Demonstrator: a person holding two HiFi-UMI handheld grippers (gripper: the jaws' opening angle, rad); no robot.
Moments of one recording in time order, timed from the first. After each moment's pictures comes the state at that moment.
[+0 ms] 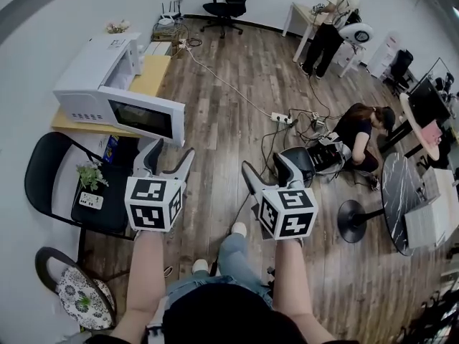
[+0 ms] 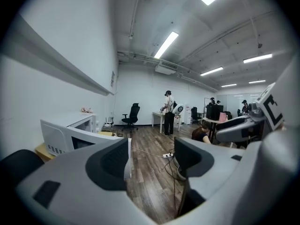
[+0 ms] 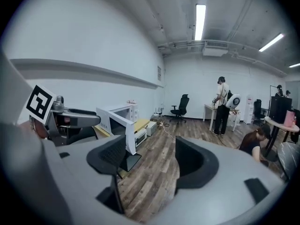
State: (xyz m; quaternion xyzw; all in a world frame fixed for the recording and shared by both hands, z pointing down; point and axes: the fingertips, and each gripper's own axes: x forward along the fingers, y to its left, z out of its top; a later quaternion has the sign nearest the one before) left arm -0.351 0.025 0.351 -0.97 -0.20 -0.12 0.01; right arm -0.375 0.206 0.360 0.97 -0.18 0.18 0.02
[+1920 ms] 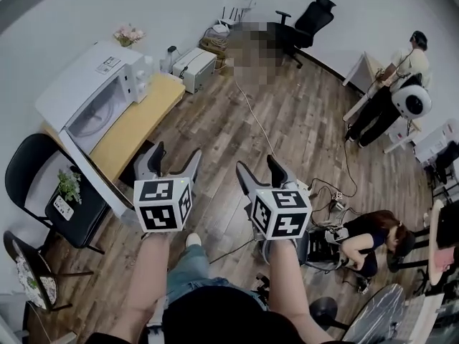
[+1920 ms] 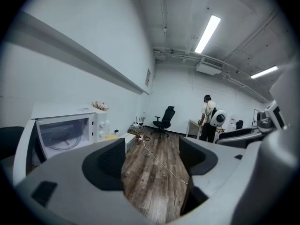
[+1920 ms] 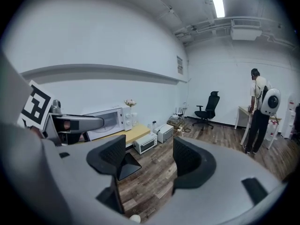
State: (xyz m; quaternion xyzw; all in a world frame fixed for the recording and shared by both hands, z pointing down) left arm 0.039 0.083 0.364 -0.99 0.05 -0.12 -0.08; right arm 0.083 0.247 0.369 0.91 -0.36 0.19 0.05
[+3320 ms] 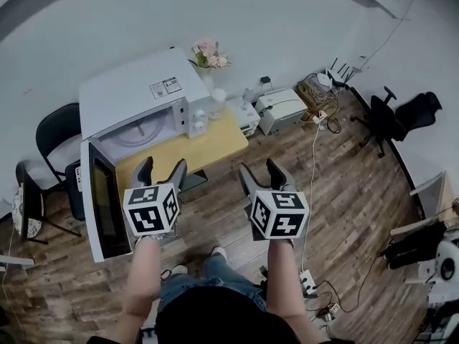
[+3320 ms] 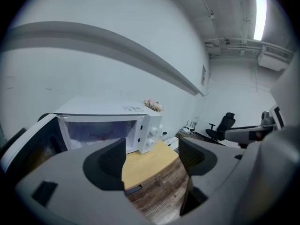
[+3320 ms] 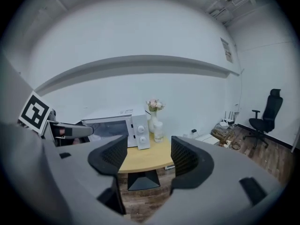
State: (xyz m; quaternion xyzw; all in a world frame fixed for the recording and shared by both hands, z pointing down) left arm 0.147 -0.136 0.399 -0.90 0.37 -0.14 -0.16; right arm 0.322 -0.013 0.380 0.77 -0.60 0.19 0.09
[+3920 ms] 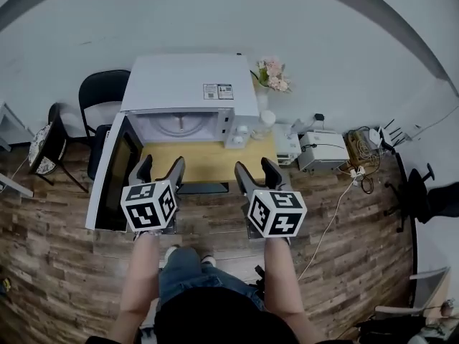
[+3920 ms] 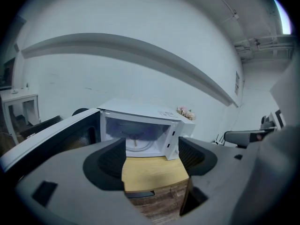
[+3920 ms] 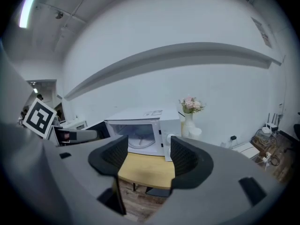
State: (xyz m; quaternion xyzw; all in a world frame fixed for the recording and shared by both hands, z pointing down) left arm 0.079 -0.166 0.410 -0.81 0.55 -0.08 -0.20; right arm 0.283 -0.122 0.388 0.62 -0.76 0.17 0.09
